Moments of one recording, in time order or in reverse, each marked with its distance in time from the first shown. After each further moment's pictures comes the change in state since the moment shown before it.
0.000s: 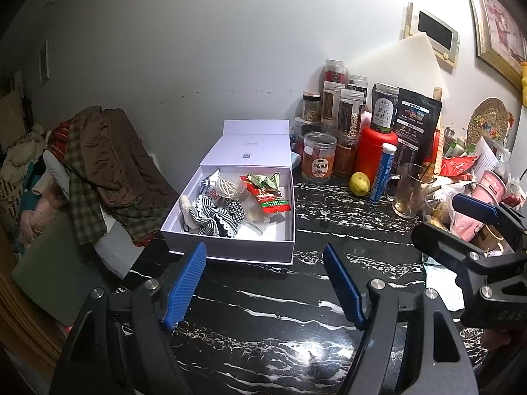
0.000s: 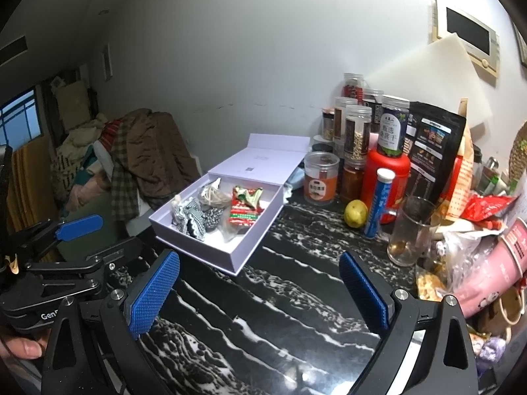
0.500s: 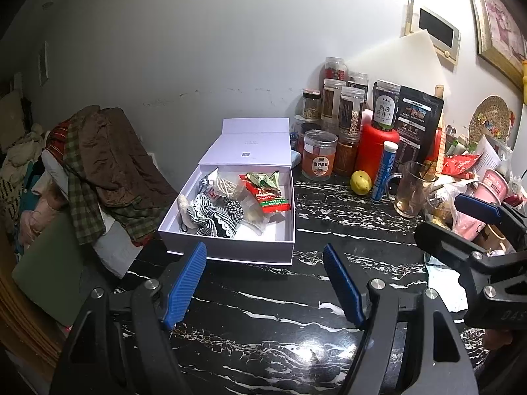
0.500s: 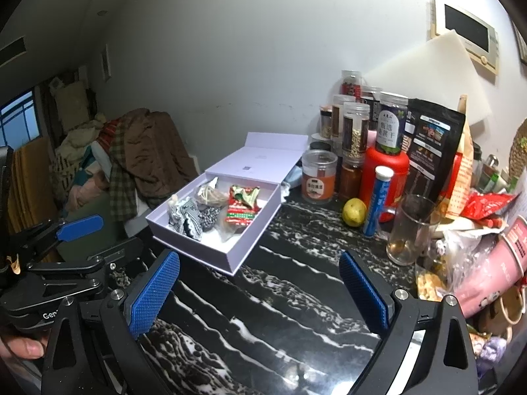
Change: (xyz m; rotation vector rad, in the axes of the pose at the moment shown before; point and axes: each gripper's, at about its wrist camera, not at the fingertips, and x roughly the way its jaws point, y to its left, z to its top) left arm 0.010 -0.003 -0.001 0.011 0.011 0.002; right arm 0.004 -0.005 -0.002 0.008 0.005 -0.004
